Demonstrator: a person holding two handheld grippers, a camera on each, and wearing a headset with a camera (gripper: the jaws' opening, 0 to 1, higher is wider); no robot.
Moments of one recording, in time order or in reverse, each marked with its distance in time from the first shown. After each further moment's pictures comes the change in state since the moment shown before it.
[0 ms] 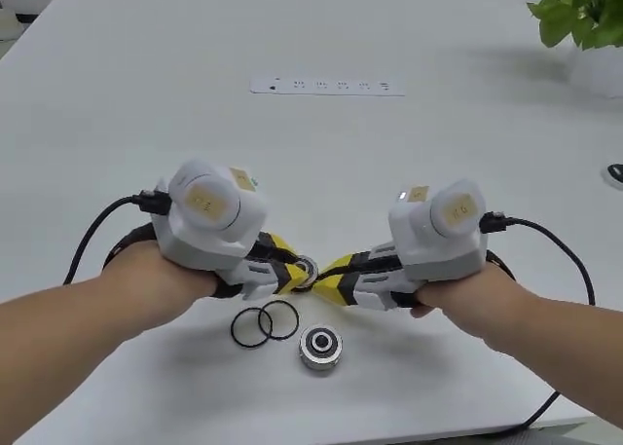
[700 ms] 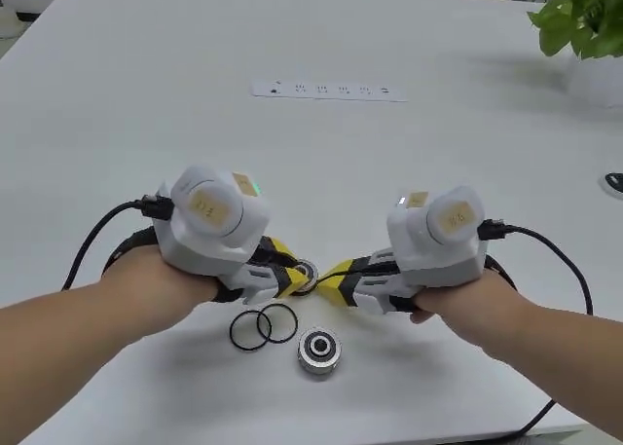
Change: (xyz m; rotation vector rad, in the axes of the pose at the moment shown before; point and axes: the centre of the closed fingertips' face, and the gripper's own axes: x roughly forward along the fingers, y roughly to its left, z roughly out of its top) left arm 0.001 0.003 -0.001 0.002 -0.009 0.009; right arm -0.003 -0.003 0.000 -0.001 0.010 -0.039
